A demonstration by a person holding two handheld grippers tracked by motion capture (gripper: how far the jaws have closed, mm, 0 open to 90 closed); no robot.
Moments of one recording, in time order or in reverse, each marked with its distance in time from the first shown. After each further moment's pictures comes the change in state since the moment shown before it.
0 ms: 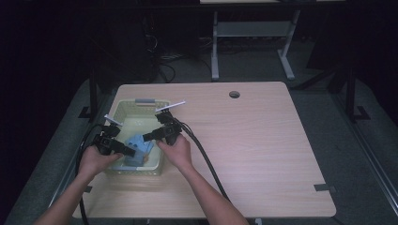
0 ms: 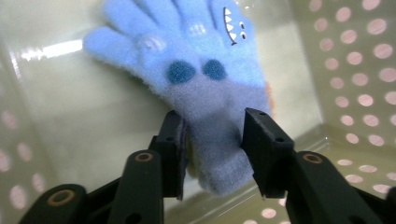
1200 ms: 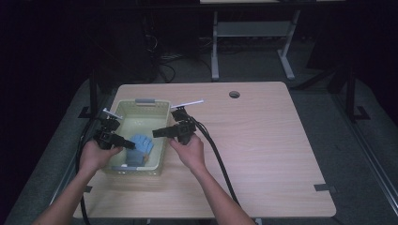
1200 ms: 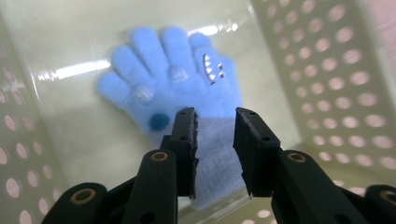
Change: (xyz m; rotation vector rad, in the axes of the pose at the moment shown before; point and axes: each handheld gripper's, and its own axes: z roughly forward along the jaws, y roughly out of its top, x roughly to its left) left arm -0.017 0.011 -0.020 -0.090 0.016 0.021; right arm -0.005 -0.011 -0.049 -0.104 0.028 0.009
